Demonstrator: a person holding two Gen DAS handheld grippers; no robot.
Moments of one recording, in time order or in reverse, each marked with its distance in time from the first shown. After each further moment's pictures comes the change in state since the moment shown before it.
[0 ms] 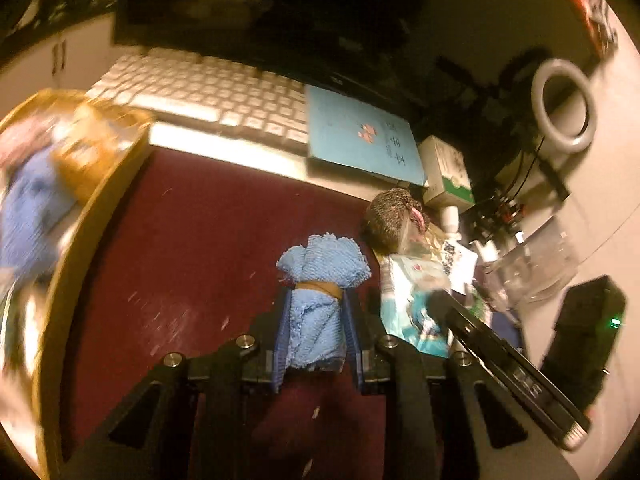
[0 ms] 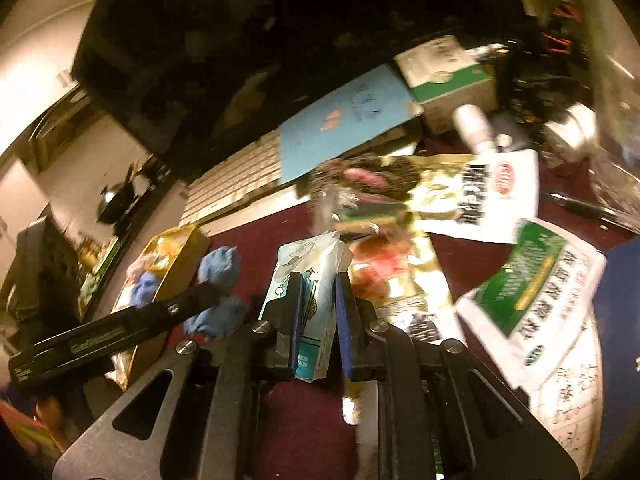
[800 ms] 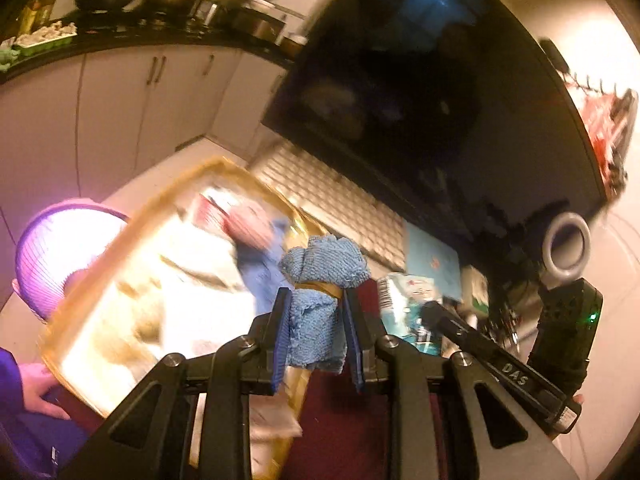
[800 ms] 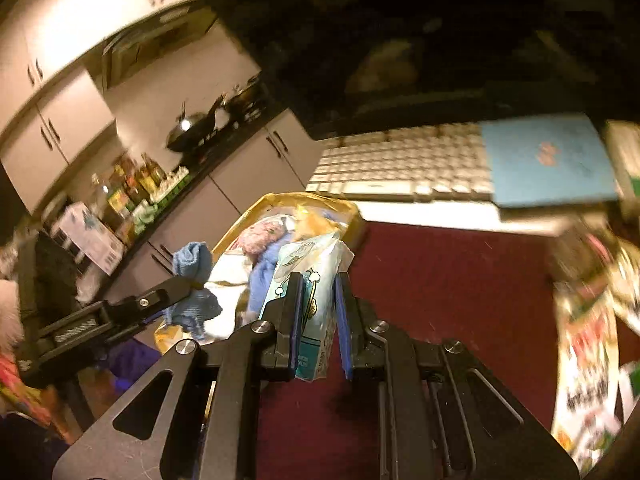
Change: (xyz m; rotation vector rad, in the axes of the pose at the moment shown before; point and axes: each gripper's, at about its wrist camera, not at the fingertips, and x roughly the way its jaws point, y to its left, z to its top) left arm -0.140 0.126 0.031 -0.208 -0.272 0.071; right arm 0.073 0.183 0.021 -0.278 0.150 0.171
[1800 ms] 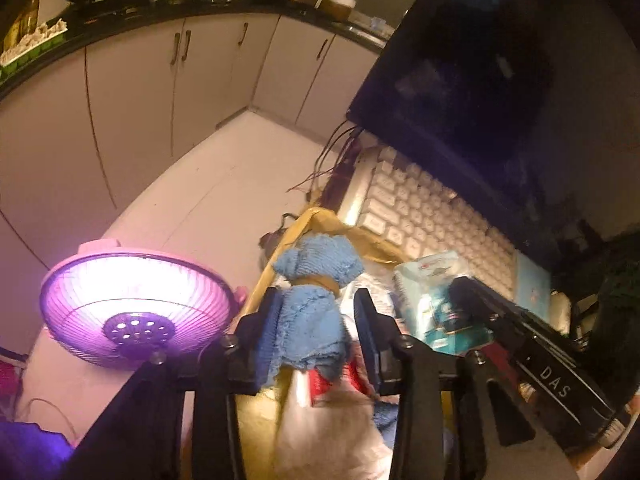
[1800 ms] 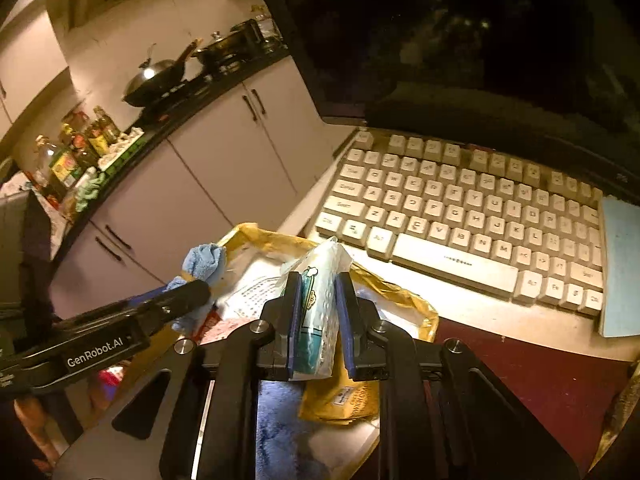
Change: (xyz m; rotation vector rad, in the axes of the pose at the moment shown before) left arm 0.095 0.077 0.092 0.012 0.155 0.161; right arm 0.156 0.041 0.082 -0.078 0.122 -0.114
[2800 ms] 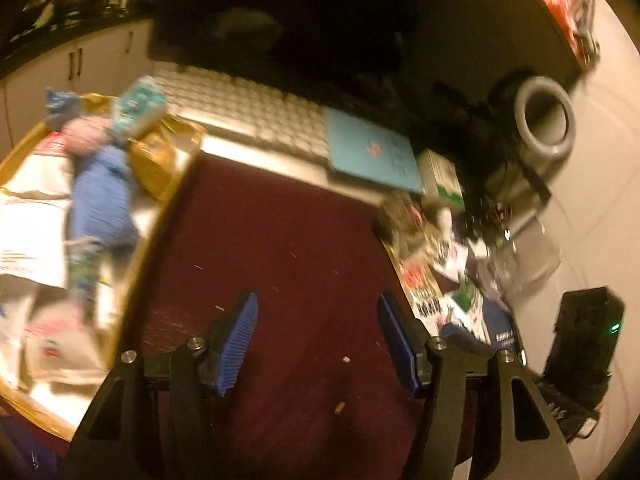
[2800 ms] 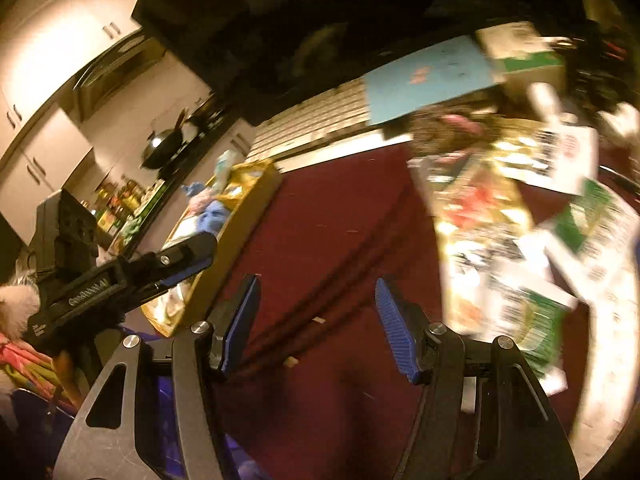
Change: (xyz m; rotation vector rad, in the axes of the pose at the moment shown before) left arm -0.022 -0.185 -0.187 0.249 0.064 -0.210; right arm -0.223 -0.158 -0.228 0.293 -0.147 0.077
